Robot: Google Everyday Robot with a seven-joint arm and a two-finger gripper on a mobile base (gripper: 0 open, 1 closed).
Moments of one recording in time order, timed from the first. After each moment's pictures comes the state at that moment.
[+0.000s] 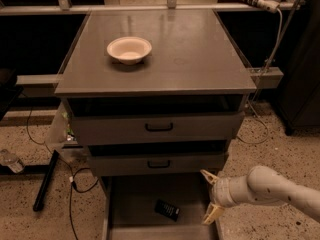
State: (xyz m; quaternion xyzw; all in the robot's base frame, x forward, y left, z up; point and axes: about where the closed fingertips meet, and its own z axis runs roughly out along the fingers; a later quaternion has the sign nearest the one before) arm 0.477 -0.173 0.437 -0.64 0.68 0.16 0.32
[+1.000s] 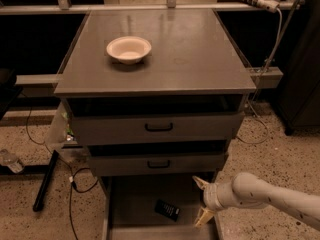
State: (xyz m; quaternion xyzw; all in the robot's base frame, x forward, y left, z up) arm 0.486 -0.153 0.366 -0.65 0.68 0.16 0.31
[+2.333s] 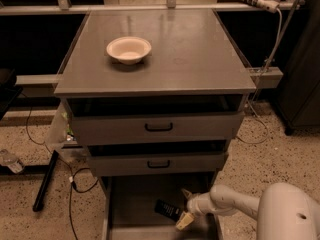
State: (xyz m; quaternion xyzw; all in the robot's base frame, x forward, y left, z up) arm 0.529 -0.106 0.175 -0.55 0.75 0.24 0.29
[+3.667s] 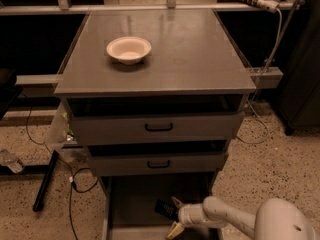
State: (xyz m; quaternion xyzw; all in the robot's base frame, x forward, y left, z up) arm 0.506 -0.061 0.133 -0.56 0.71 0.26 0.33
